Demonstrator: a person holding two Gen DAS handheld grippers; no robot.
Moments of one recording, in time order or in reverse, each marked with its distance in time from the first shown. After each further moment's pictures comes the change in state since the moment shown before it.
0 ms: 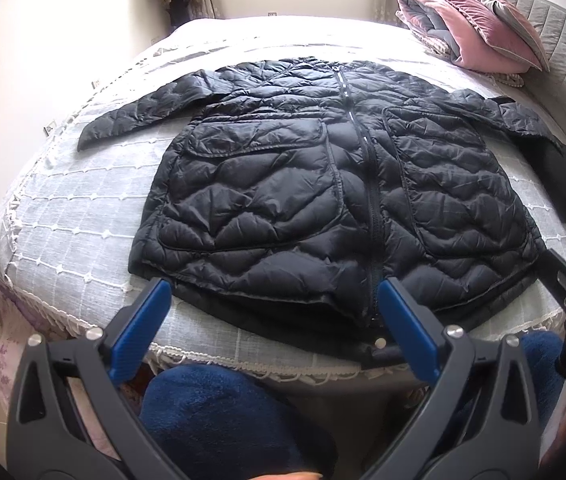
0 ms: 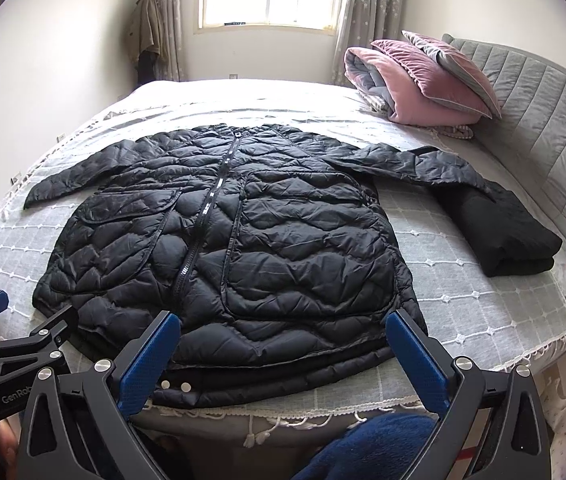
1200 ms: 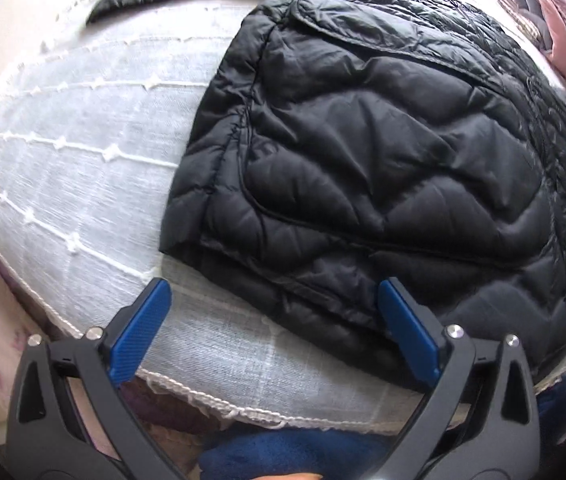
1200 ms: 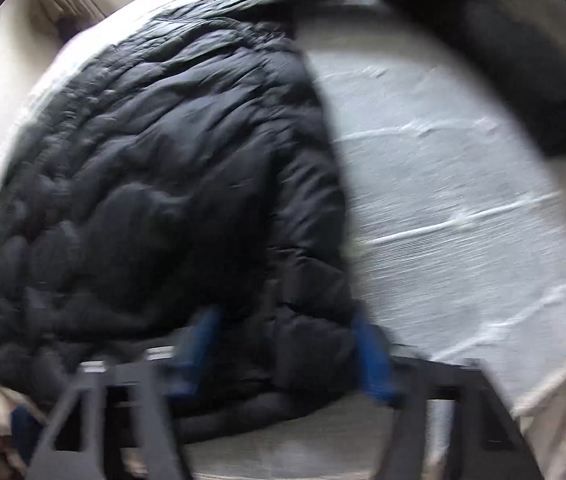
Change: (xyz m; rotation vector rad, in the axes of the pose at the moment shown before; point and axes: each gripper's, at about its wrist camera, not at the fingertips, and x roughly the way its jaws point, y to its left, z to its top) left arm 0.148 0.112 0.001 -0.198 0.378 0.019; right arm 0.195 -0.169 -0.018 0.297 0.468 0.172
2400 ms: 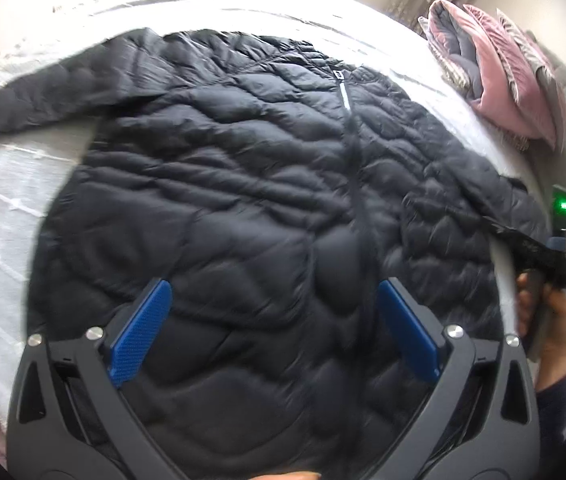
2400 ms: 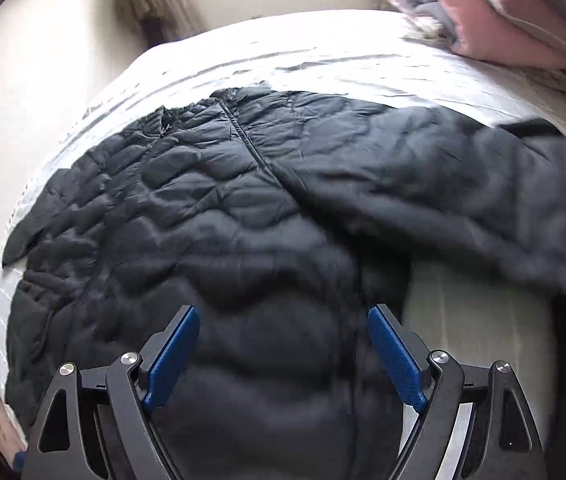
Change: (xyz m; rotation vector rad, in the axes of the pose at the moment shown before) left arm -0.037 -0.160 0.138 0.025 -0.160 -0.278; right arm 0.032 0.061 0.234 -0.325 -0.139 0.109
